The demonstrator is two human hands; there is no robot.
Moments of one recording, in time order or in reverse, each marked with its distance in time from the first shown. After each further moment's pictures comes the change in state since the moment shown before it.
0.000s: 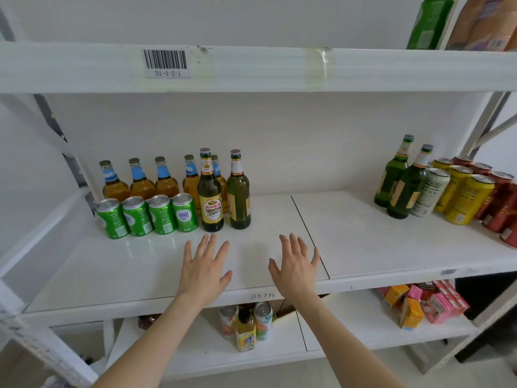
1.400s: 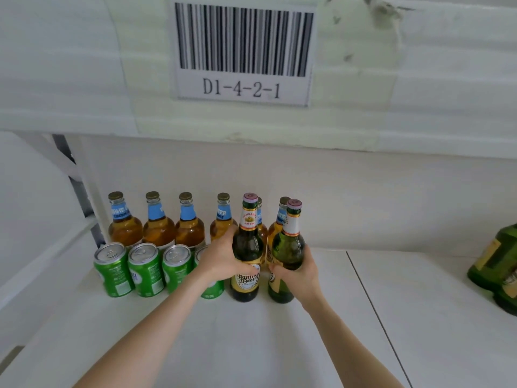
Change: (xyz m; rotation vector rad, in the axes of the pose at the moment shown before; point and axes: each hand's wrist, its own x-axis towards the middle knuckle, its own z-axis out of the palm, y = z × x) left_hand 0.217 -0.115 0.024 -0.941 -0.064 -0.179; right_hand 0.226 -0.080 0.076 1.129 -0.103 0.125
